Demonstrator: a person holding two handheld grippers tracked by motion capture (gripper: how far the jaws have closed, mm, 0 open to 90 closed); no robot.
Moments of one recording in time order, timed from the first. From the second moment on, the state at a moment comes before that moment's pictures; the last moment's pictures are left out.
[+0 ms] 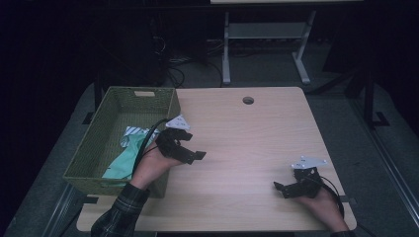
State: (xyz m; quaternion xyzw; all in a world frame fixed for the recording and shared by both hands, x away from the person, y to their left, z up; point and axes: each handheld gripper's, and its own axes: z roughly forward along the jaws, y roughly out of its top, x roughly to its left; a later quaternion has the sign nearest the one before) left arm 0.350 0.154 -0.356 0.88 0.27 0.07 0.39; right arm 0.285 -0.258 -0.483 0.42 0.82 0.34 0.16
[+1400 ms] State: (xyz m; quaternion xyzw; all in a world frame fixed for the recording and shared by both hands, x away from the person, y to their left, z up) left arm 0.359 0.210 -0.347 0.86 0.32 0.09 0.38; right arm 0.285 -0.258 -0.483 0.42 0.82 0.34 0.16
